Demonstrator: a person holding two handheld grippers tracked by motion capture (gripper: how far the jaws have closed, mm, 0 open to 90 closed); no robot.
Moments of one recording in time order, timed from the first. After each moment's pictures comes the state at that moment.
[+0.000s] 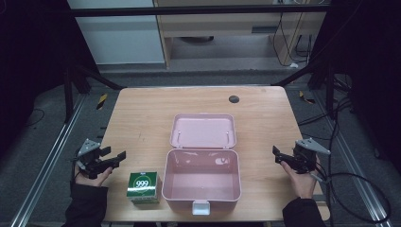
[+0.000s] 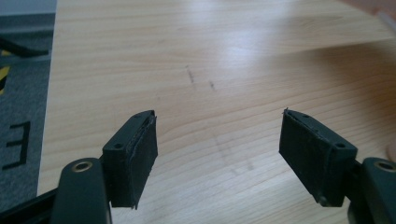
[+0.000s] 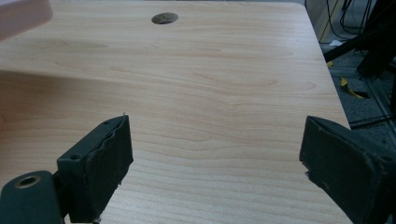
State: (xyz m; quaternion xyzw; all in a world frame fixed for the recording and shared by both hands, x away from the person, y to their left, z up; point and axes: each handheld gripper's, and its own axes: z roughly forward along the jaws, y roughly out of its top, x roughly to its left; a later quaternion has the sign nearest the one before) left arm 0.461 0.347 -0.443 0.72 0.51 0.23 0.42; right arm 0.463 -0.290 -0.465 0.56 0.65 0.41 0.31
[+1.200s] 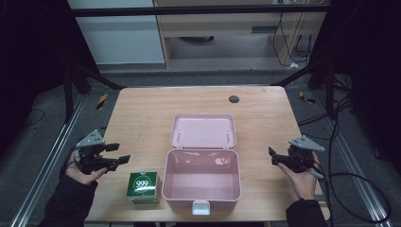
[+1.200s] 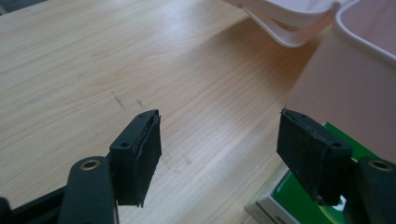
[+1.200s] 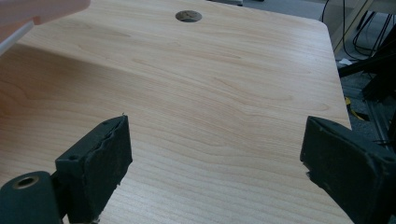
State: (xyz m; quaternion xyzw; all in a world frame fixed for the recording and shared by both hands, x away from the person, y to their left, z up) left arm 0.459 0.331 -0.385 0.84 0.34 0.14 0.39; right arm 0.463 -0.278 -0.453 0.51 0.70 0.39 0.31
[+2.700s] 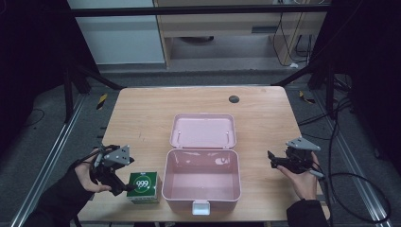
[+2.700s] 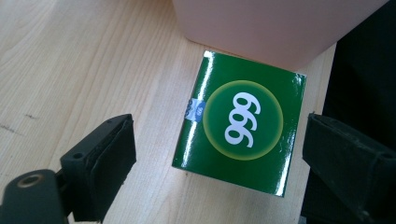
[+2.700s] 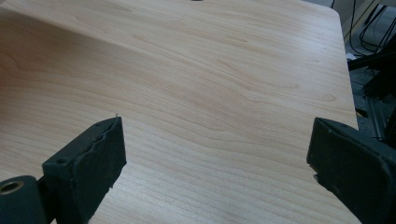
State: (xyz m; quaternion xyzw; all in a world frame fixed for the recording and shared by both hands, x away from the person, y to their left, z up) left arm 0.445 0.275 -0.378 0.96 0.12 0.05 0.24; right arm 0.465 -0.278 -0.459 0.50 0.73 0.36 0.31
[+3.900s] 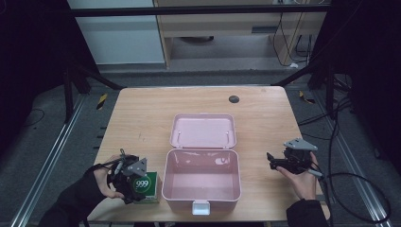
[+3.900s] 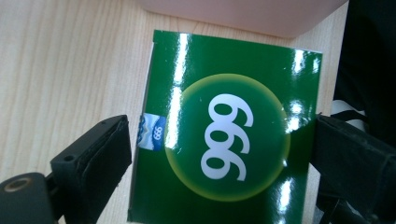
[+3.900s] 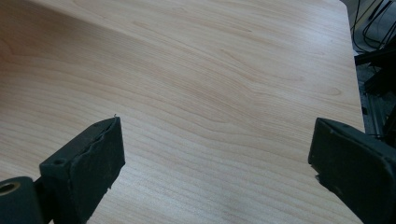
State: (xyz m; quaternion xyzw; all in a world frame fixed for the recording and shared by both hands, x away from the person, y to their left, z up) left arm 0.447 0.243 -0.421 0.98 0.07 0.02 0.17; right arm 0.467 -0.276 -0.465 0.49 0.74 0.34 0.30
